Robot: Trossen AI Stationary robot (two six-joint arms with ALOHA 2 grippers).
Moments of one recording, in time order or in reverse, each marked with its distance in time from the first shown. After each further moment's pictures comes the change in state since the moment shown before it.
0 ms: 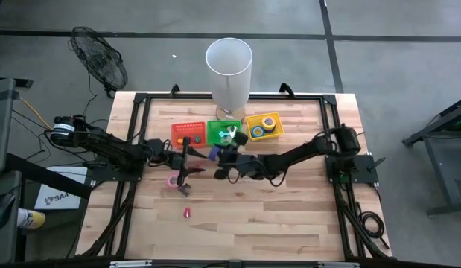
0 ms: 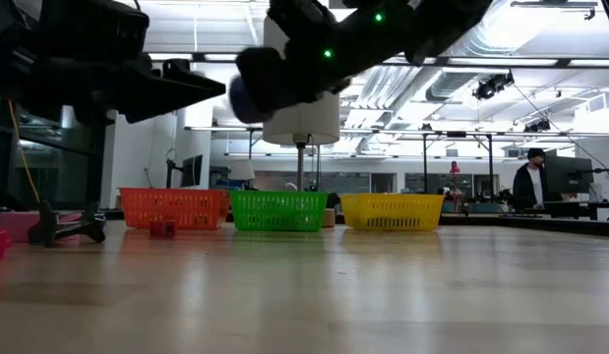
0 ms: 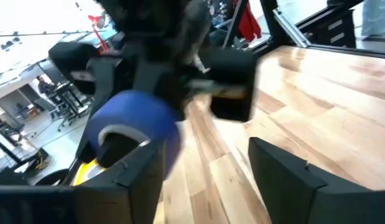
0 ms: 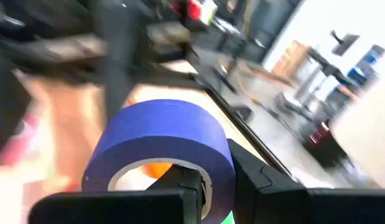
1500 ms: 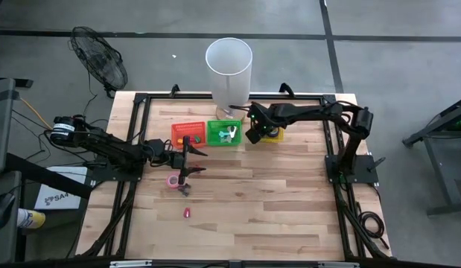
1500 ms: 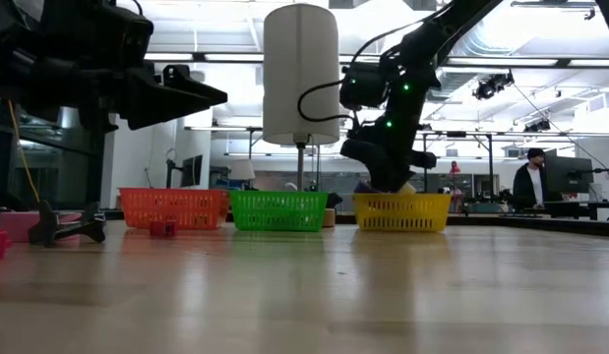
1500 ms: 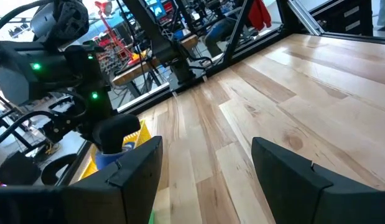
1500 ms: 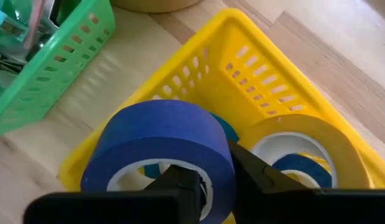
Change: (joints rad) left arm 0.000 -0.001 0.000 -0.028 -0.052 -0.008; right arm -0.555 -0.151 0.002 -1.149 -0.605 0.662
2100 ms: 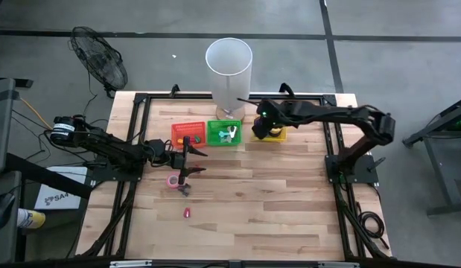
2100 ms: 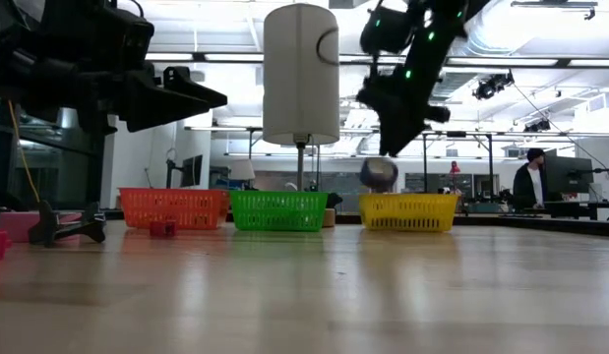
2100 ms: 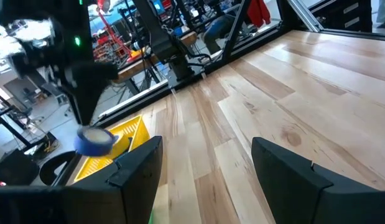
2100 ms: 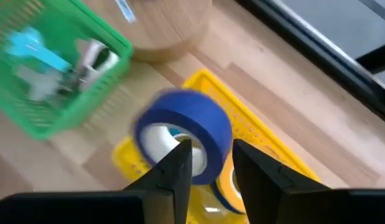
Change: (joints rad) left arm 0.000 0.000 0.000 -0.014 -0.001 0.000; right arm 0.049 -0.243 -0.002 -0.098 0.139 -0.009
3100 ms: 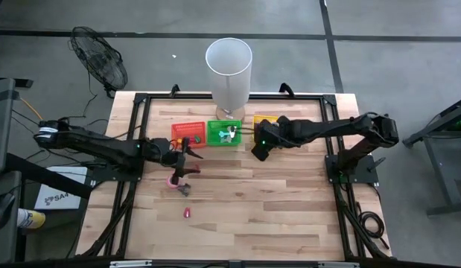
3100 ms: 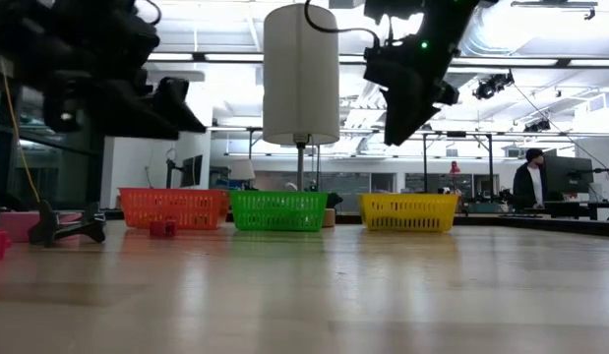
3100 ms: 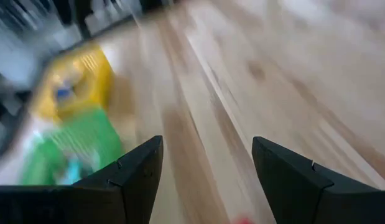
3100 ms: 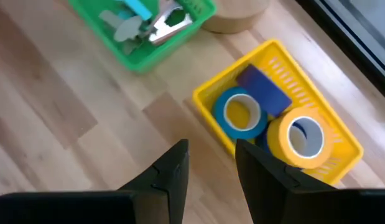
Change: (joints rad) left arm 0.000 -0.274 0.132 -0.750 0.001 -0.045; right arm 0.292 -0.022 -0.004 -0.091 0.113 0.105
